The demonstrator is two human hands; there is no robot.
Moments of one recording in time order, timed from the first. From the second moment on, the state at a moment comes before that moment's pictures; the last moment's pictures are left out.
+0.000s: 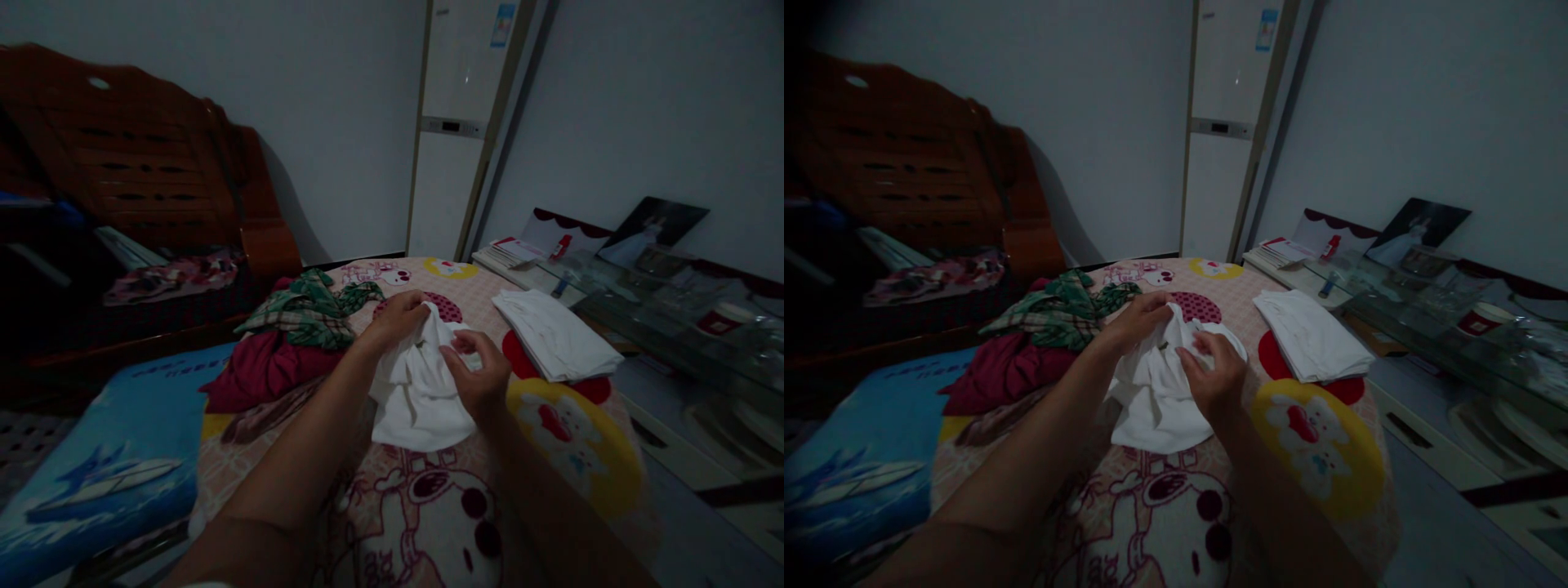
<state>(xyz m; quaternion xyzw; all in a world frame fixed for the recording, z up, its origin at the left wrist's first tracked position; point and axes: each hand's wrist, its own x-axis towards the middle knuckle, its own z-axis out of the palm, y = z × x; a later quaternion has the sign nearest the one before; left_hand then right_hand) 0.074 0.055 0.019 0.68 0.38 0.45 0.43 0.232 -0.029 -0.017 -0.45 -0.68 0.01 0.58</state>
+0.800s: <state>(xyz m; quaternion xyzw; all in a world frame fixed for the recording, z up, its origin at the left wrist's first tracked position) 0.085 0.057 0.008 0.84 0.35 0.32 0.27 0.246 -0.004 -0.034 -0.43 -0.49 0.47 0.60</state>
